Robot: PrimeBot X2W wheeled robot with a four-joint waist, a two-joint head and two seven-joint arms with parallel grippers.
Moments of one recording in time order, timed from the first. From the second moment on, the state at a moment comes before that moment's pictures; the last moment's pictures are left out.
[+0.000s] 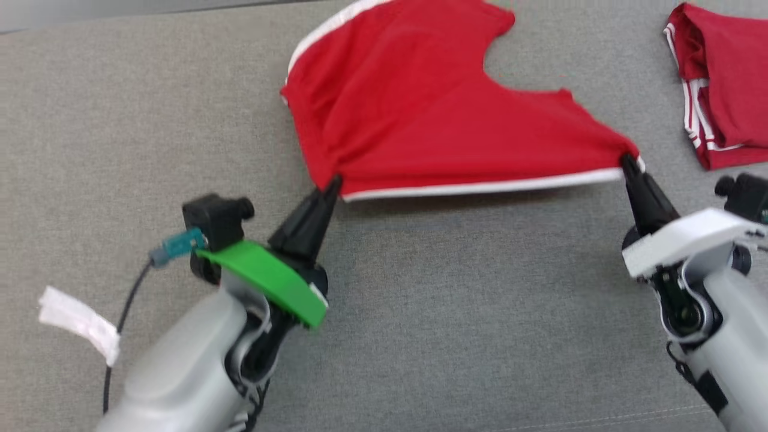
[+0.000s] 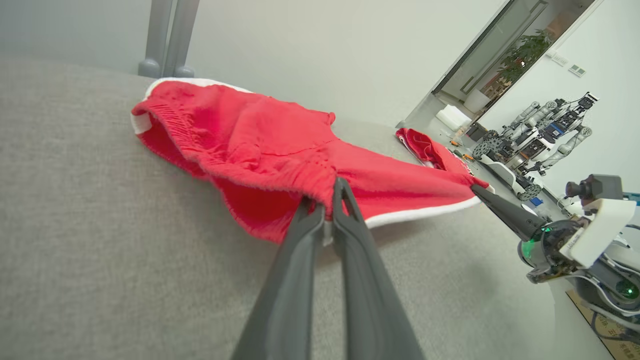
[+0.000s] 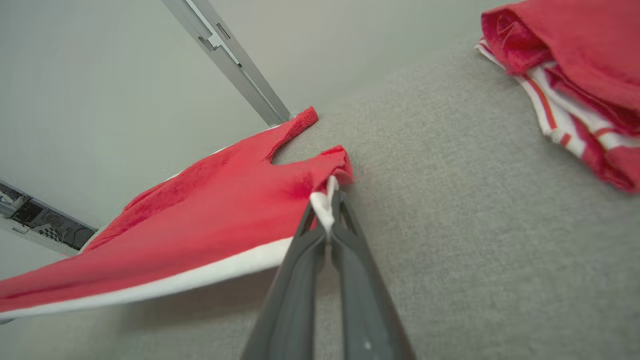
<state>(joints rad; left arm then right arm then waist) -0.65 0.33 -0.85 0.36 -1.08 -0.11 -0.26 -0.51 -0.41 0.38 0.48 1.01 0.13 -0.22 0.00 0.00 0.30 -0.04</state>
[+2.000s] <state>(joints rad) -0.77 0.10 -0.78 0.51 -1.15 -0.13 -0.23 -1.04 -0.25 0.03 0.83 0.63 0.13 0.10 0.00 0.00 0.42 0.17</state>
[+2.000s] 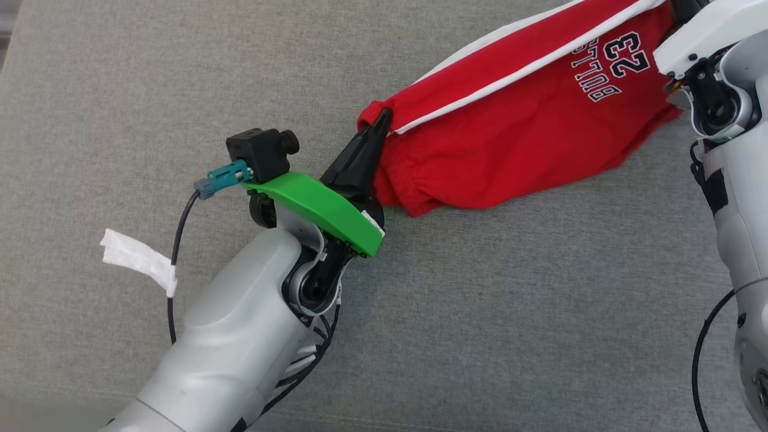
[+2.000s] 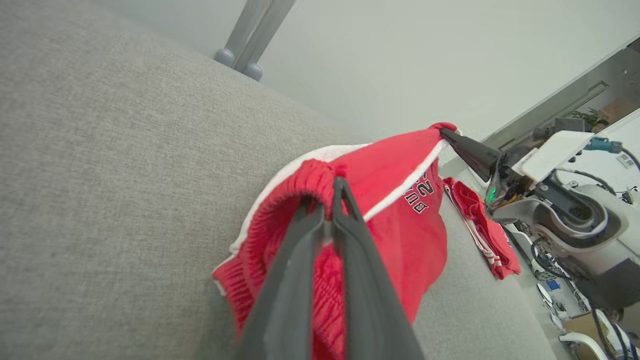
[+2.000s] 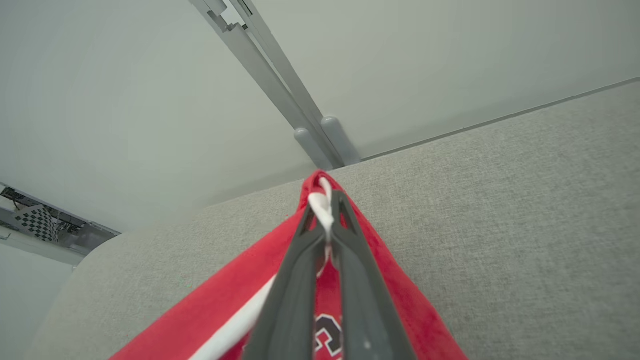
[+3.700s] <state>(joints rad) -0.25 0.05 -0.08 0.21 -0.36 -0.12 -0.26 -0.83 -0.39 0.45 1.03 0.90 0.13 -0.09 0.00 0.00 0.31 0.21</state>
